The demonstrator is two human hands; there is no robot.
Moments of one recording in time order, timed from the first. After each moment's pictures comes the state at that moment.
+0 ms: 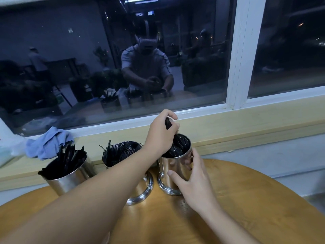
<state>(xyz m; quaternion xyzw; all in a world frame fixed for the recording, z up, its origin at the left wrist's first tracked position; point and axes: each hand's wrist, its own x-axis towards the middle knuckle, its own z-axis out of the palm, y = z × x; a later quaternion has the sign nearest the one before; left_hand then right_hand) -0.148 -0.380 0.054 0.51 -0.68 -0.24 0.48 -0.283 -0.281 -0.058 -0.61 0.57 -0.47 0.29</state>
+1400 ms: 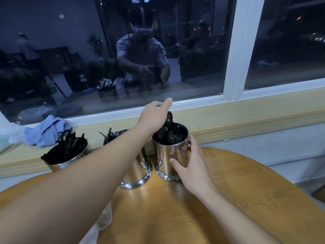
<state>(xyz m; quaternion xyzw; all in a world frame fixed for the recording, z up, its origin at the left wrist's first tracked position) -0.131 -0.376 0.084 0.62 -0.60 -0.30 0.42 -0.281 -0.275 -0.051 -0.62 0.56 -0.47 0.28</state>
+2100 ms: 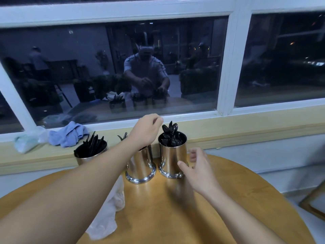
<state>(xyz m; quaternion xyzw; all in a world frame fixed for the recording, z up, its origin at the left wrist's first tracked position) -0.084 -0.281 0.122 0.57 -0.73 -0.12 0.35 -0.298 -0.209 -0.005 -0.62 0.60 -0.44 0.24</state>
